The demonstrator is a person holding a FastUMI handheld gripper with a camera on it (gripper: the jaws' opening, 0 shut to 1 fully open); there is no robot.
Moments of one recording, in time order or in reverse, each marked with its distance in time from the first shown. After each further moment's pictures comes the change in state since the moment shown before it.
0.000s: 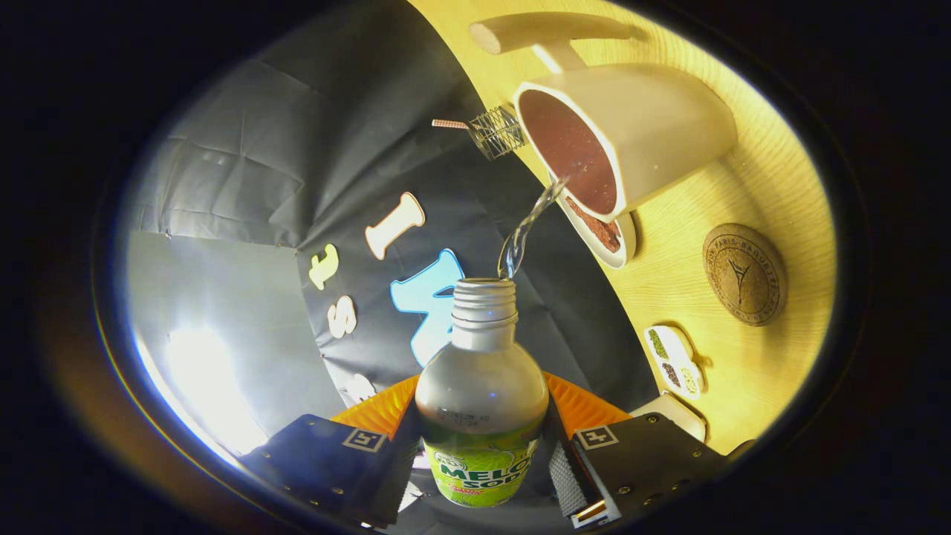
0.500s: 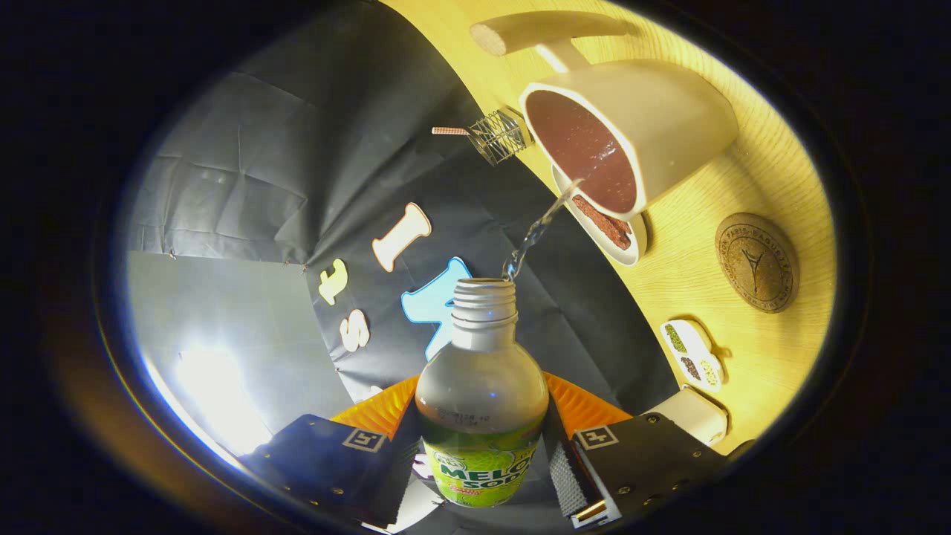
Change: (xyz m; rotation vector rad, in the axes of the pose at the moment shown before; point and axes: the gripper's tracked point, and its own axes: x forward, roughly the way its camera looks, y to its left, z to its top) arm 0.006 0.009 0.005 0.059 -0.022 0.030
